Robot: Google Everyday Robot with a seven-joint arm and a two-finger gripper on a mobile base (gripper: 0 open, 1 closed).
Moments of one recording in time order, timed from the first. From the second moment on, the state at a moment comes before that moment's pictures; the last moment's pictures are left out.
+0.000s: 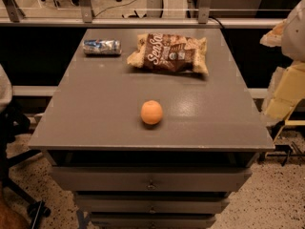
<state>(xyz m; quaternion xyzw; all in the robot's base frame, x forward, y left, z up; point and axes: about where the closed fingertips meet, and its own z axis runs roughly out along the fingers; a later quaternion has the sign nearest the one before) 0.438 -0.213 0.989 -0.60 0.78 -0.05 0.18</state>
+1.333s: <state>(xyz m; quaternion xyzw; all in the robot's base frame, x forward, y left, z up) 0.545 -0.262 0.983 -0.57 0.77 -0.03 0.27</state>
